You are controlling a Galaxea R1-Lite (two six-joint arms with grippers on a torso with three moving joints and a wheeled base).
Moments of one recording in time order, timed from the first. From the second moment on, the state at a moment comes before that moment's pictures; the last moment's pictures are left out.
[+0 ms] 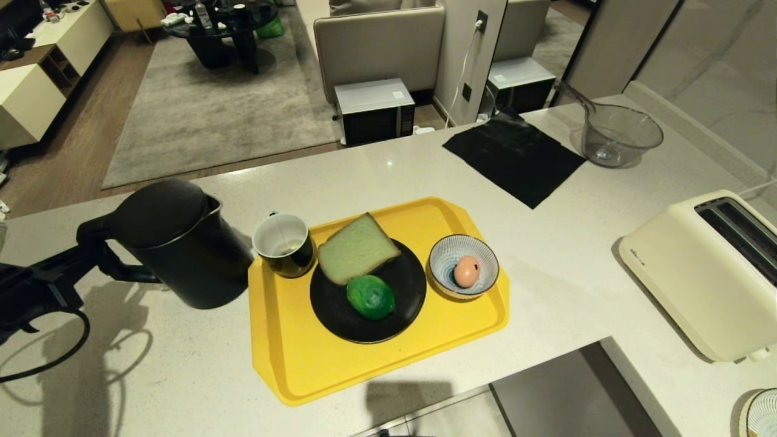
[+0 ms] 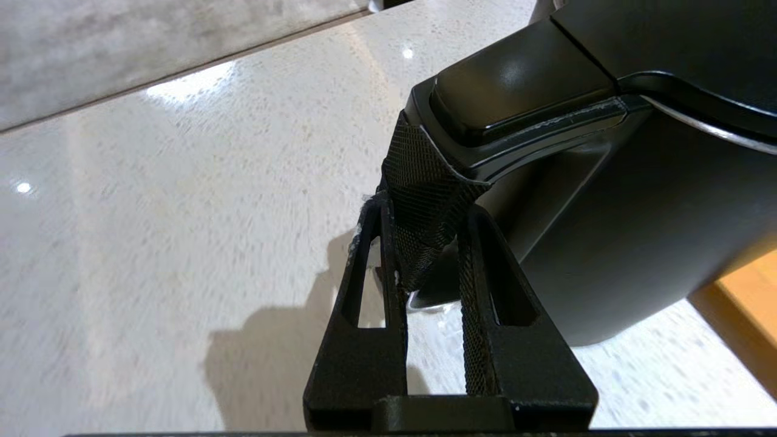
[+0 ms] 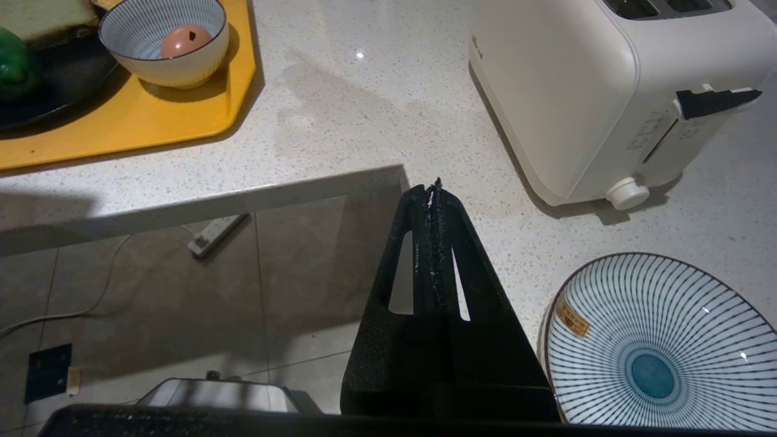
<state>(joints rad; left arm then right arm) 0.56 1.74 -0.45 -1.33 -0.70 0.08 0.01 0.00 0.00 -0.07 0.00 -0.01</state>
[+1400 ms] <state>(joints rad) 0.63 1.51 -0.33 -1.25 -0.70 0.07 0.01 0.00 0.00 -0.07 0.00 -0.01</state>
